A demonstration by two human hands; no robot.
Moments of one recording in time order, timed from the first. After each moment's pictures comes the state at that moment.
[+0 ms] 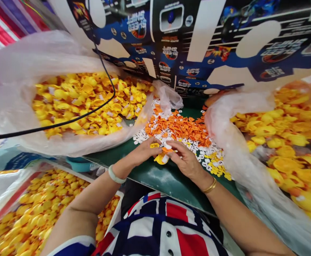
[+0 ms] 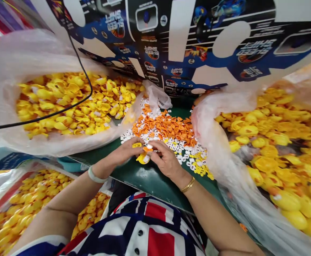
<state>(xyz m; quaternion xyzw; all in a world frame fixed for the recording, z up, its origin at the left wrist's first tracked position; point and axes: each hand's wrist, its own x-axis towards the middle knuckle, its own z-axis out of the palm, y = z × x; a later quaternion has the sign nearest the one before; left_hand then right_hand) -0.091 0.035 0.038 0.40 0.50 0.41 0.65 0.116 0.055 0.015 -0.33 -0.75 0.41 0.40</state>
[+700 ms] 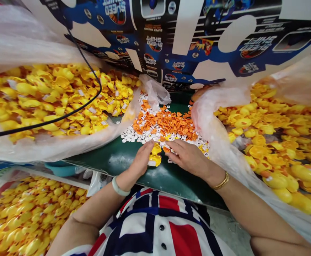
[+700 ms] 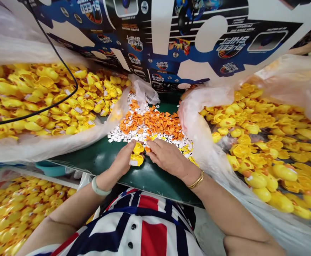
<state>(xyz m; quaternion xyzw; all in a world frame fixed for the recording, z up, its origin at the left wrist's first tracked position) -0.031 0.021 0.008 0.26 0.50 0.53 0.64 0.161 0.062 0.048 -0.31 -0.93 0.11 0.19</state>
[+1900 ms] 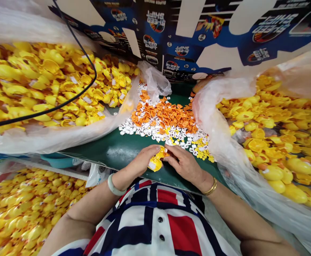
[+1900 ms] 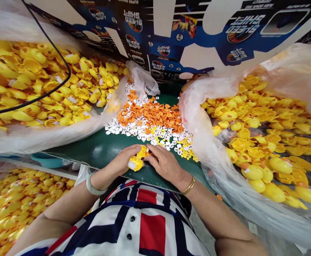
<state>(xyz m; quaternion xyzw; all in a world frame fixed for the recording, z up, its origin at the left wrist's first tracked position) -0.031 -0.004 -0.001 0.28 0.46 0.43 0.72 0.162 0.019 0.001 -0.35 -0.87 0.23 0.27</state>
